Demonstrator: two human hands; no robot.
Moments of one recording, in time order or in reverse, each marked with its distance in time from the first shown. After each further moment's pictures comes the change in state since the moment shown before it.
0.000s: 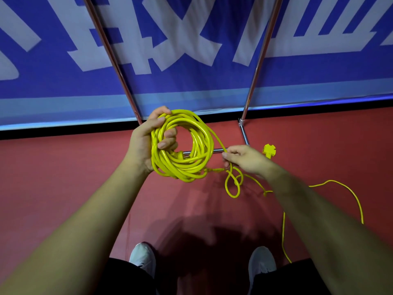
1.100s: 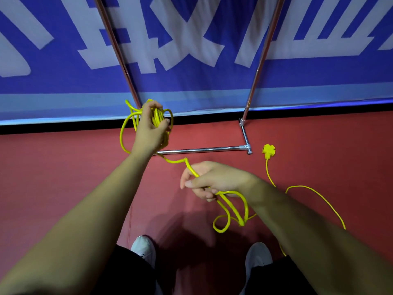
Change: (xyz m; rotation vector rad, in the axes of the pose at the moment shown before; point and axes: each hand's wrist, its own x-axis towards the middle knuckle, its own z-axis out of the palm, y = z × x) left_hand -0.001 -0.006 -0.019 1.033 0.590 0.385; right_hand -0.071 -0.079 0.072 0.180 -0.642 -0.023
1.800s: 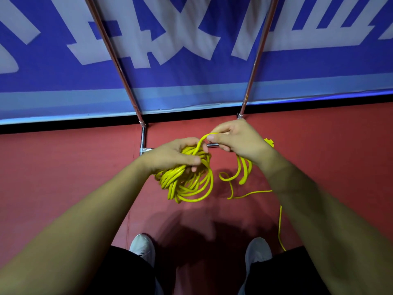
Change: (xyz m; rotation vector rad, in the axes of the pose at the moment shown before) left_hand -0.038 0.013 0.027 -0.121 -1.025 -0.315; right_hand -0.012 -0.007 -0.075 -0.209 0.666 -0.237
